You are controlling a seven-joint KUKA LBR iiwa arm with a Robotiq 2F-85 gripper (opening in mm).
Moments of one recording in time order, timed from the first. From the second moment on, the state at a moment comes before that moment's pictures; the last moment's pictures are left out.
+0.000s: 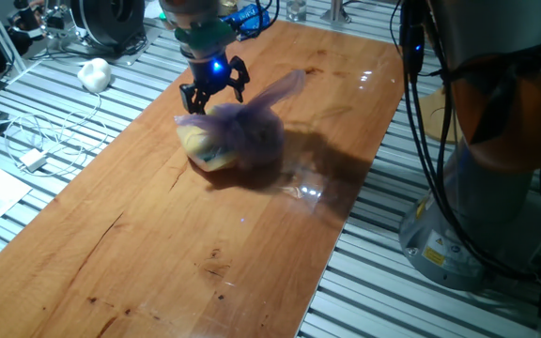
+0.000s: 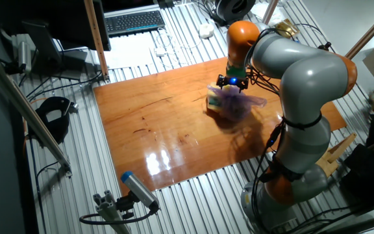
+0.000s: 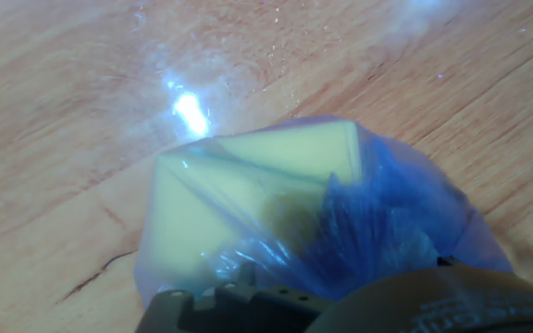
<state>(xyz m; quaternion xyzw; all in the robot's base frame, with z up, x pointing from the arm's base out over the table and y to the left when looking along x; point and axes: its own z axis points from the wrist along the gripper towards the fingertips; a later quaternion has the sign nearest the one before) 0.530 -0.031 0.118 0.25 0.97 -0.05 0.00</state>
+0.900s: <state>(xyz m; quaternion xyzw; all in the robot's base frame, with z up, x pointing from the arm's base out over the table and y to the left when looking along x) 0.528 -0.032 0.105 0.21 0.98 -0.04 0.02</state>
